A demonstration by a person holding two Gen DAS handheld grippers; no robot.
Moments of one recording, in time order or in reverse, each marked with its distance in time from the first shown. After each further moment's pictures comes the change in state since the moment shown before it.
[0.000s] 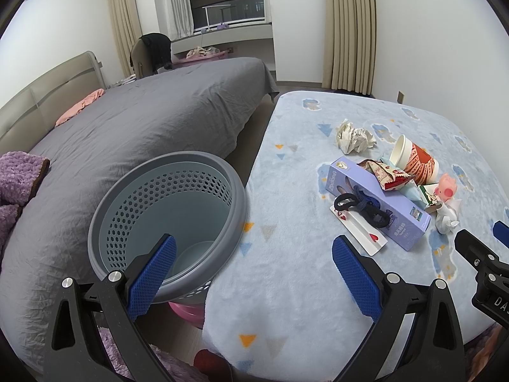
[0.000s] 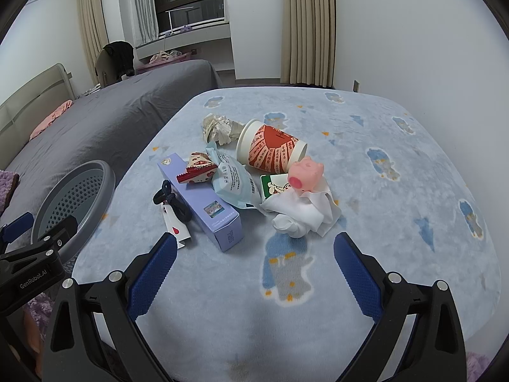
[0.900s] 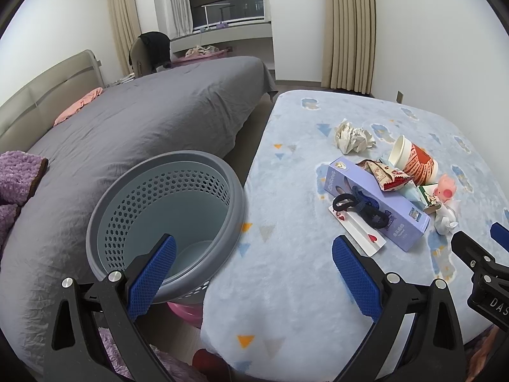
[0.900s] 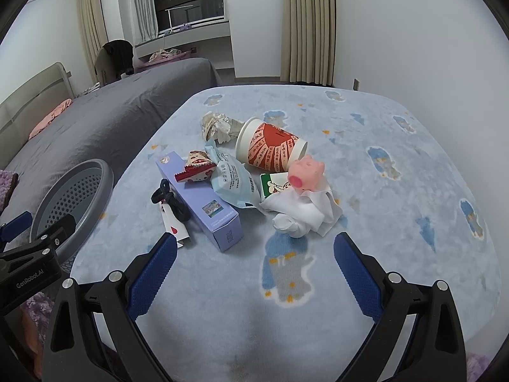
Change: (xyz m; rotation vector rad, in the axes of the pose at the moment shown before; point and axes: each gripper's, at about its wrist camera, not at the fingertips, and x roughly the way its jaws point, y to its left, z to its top) left arm 0.000 0.001 0.000 -0.001 0.002 -0.002; right arm 0.004 0.002 -0.003 0.000 0.007 -0.002
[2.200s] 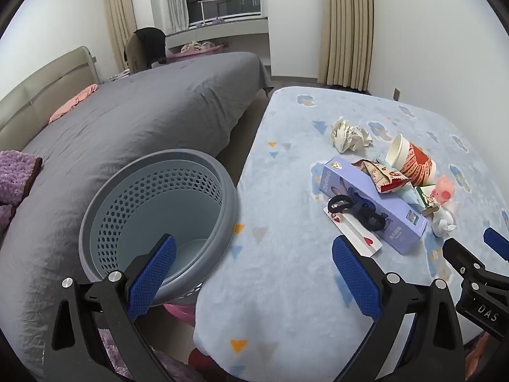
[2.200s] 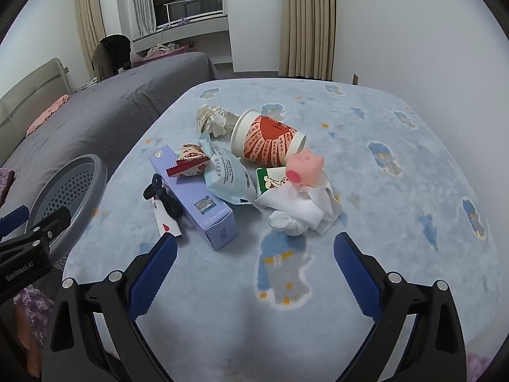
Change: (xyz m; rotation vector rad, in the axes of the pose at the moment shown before) left arm 0.003 -0.006 0.001 -0.003 0.021 -0.012; right arm 0.011 -0.002 -0.002 0.001 0.012 -0.002
